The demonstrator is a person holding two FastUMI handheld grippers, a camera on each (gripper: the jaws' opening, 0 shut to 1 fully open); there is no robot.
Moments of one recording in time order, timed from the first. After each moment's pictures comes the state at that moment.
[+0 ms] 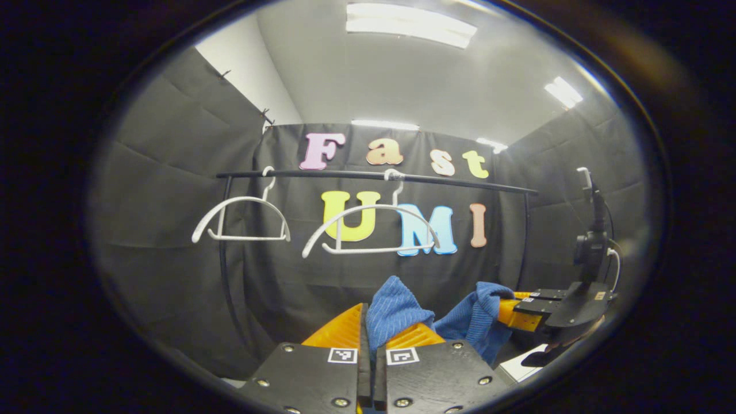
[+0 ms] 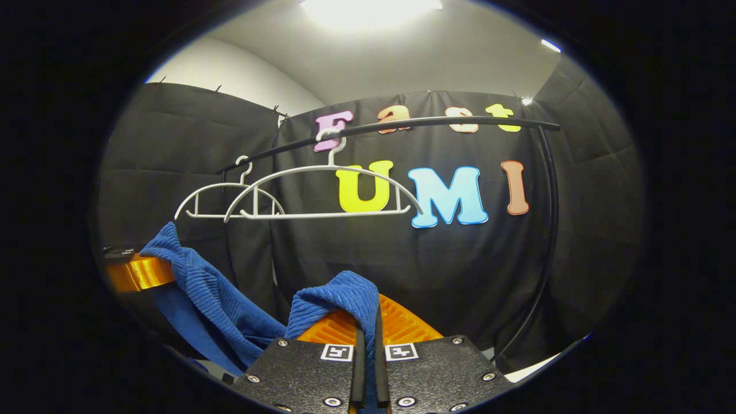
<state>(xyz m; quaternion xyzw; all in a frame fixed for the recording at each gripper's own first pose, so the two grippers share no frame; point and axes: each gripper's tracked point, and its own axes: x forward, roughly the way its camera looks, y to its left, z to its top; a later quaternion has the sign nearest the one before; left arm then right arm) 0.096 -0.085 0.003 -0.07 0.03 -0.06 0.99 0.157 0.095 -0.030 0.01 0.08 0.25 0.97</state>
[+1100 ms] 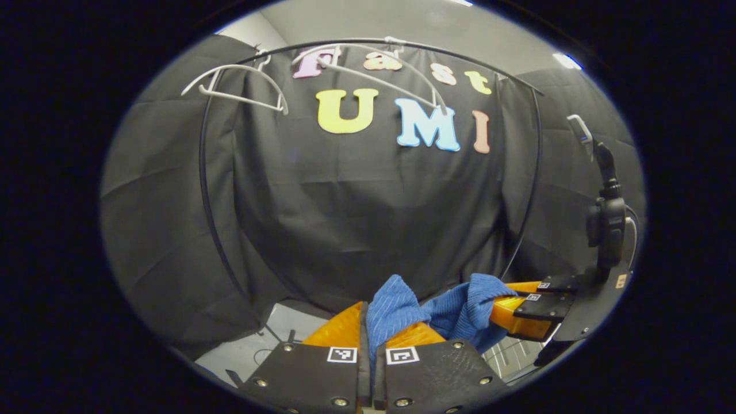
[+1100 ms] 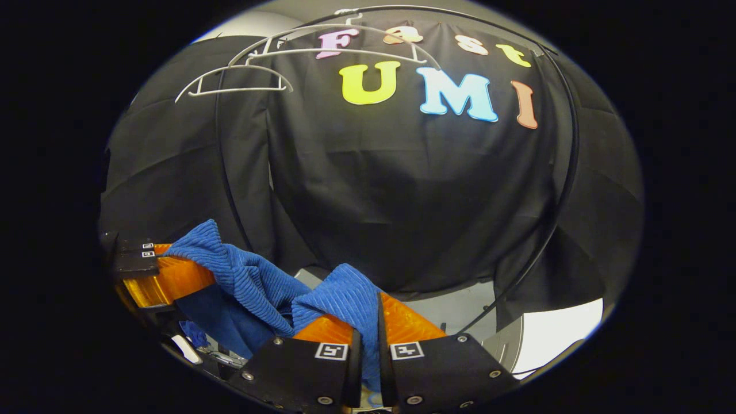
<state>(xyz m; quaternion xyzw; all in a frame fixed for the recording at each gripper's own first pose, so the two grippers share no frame) 0.078 -0.117 -0.253 -0.05 0.26 -0.08 0.96 0.096 0.100 -0.258 -0.07 0.29 0.23 0.92</state>
